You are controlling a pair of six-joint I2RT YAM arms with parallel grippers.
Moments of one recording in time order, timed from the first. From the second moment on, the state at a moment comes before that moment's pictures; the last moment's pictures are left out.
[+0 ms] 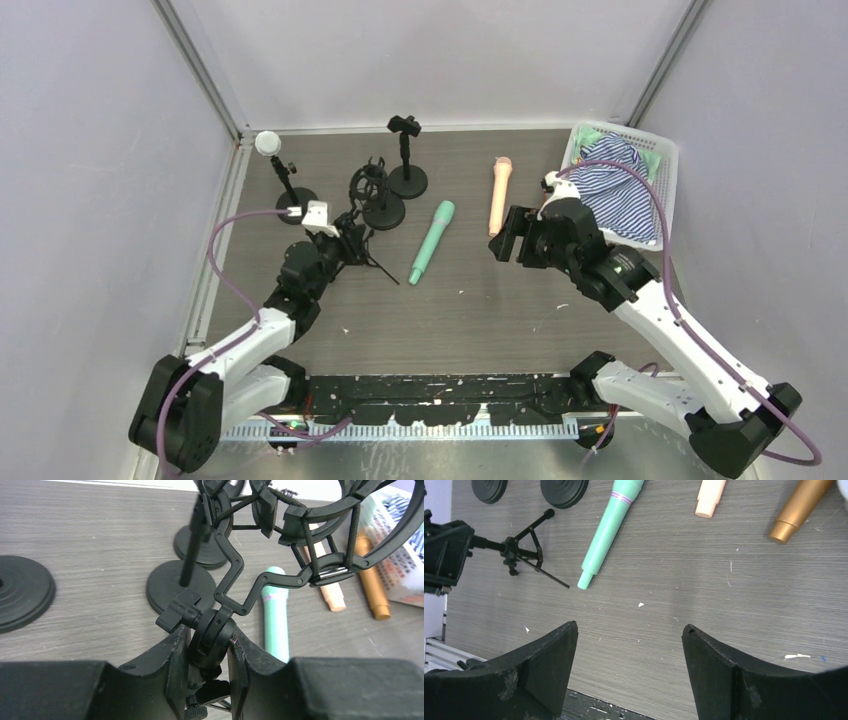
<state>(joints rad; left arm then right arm) -0.39 1.03 0.35 0.63 -0.08 -0.26 0.59 0.92 1.01 -0.70 0.13 0.60</state>
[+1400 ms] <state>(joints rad) -0.60 0.82 0.27 0.49 -0.13 -0.31 0.59 2.12 1.66 -0.66 0.16 0.92</state>
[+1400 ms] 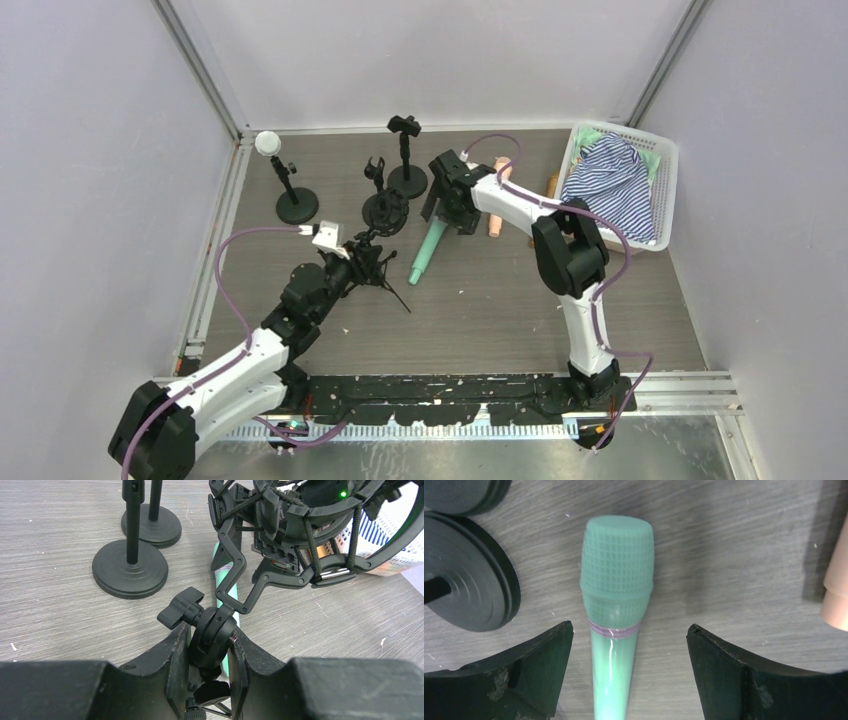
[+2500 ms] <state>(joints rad) -0.67 0.85 0.26 0.53 -0.08 -0.25 0.54 1.93 1.37 -0.66 0.10 0.56</state>
